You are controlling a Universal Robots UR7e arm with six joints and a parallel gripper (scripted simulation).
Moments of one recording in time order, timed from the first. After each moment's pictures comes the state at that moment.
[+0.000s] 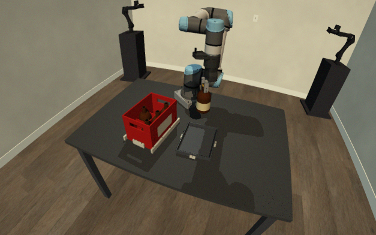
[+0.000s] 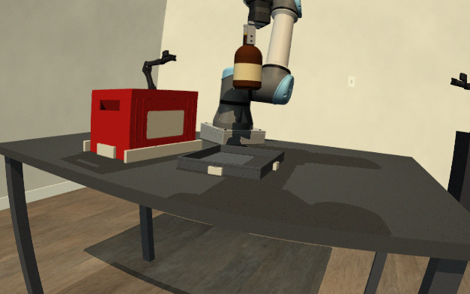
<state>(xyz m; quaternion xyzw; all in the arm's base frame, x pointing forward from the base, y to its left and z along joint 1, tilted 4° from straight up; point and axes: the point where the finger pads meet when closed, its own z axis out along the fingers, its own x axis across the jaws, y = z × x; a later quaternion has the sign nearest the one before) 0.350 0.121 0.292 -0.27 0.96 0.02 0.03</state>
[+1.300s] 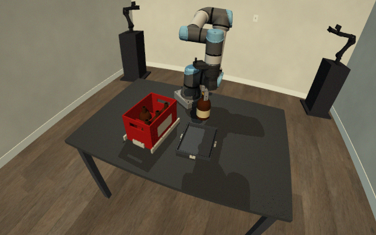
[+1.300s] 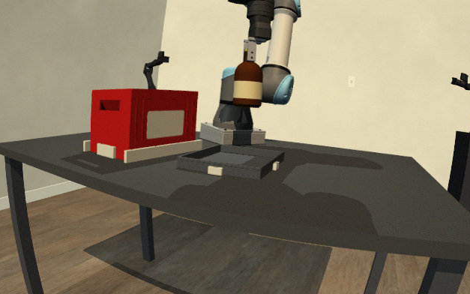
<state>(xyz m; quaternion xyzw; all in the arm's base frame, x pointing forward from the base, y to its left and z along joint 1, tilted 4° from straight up) 0.352 0.127 0.246 -0.27 0.96 0.02 0.03</state>
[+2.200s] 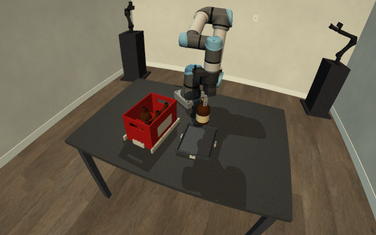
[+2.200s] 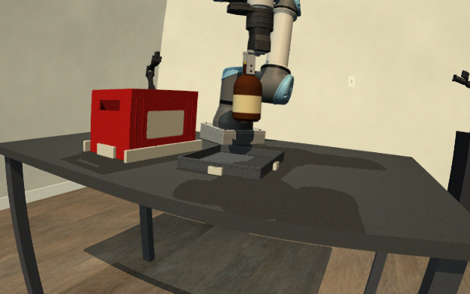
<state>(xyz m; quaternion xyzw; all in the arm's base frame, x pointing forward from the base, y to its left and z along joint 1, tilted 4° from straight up) 0.351 0.128 0.210 -0.27 0.96 0.02 0.03</state>
